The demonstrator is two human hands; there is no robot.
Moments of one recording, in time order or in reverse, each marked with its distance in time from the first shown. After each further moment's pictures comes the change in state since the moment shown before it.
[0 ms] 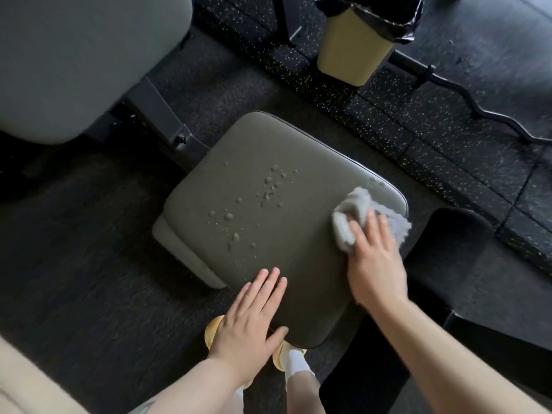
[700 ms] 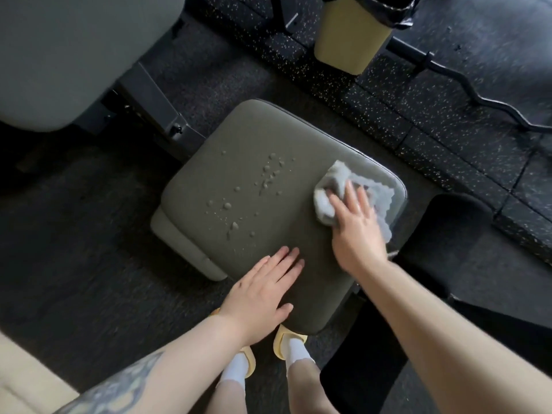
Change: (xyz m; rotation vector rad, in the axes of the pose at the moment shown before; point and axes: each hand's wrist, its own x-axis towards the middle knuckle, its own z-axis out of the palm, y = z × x) left_hand 0.034 -0.002 -0.022 -0.034 -0.089 0.212; right_hand 0.024 -0.026 -0.007 0.129 -0.009 -0.035
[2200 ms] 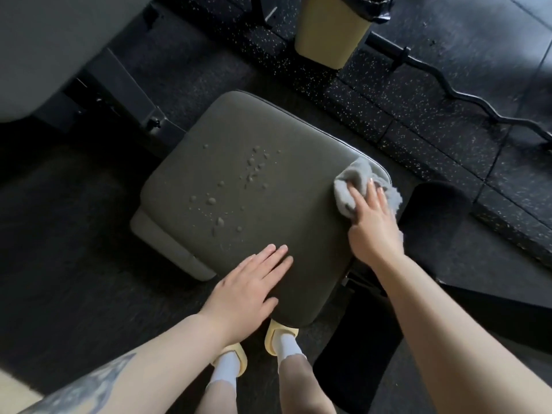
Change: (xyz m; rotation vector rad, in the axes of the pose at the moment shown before) left_hand -0.008 -0.008 0.001 -0.110 0.004 0.038; right_hand -0.011 0.020 -0.020 -0.036 -0.074 0.261
